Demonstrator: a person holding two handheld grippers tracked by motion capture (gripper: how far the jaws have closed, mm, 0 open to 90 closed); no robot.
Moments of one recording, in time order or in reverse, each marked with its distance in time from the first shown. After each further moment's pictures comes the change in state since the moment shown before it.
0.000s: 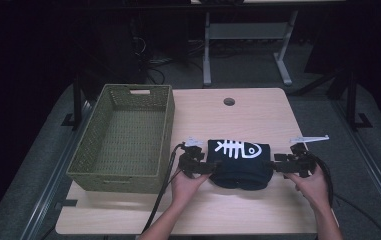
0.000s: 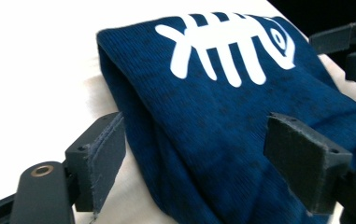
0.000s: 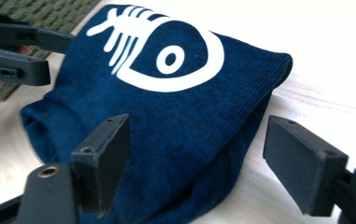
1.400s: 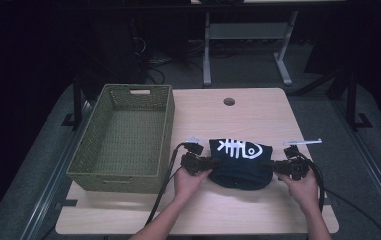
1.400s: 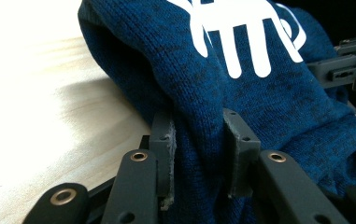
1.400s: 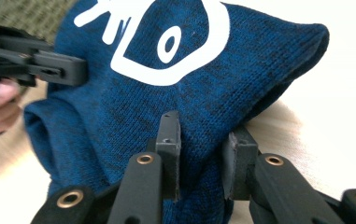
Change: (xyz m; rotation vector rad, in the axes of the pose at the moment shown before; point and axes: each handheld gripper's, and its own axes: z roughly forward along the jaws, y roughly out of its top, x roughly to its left) left arm 0.007 0.002 0.011 0.039 -0.136 -0.067; right arm 0.017 -0.005 0.010 0.017 0.004 0.111
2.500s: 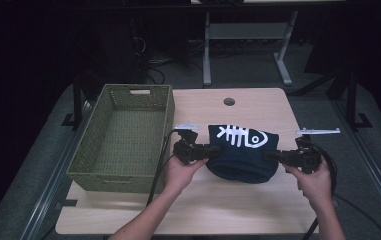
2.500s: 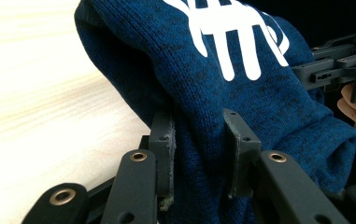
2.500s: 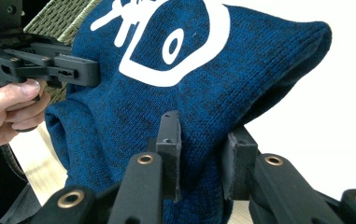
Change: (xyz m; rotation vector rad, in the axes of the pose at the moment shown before) left arm -0.024 0.040 -0.055 -0.065 -0.081 0.072; right arm 0.036 0.028 -0.049 -0.085 0.071 -0.034
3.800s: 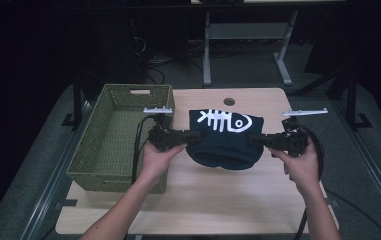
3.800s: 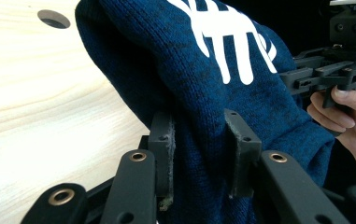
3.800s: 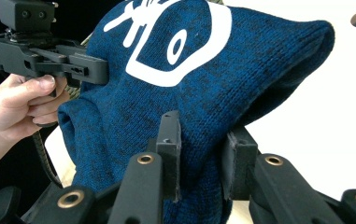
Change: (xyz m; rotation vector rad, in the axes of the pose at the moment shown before) left arm 0.020 0.030 -0.069 -0.062 -0.064 -0.043; right arm 0.045 0.049 0.011 -0.024 0.098 -0.063
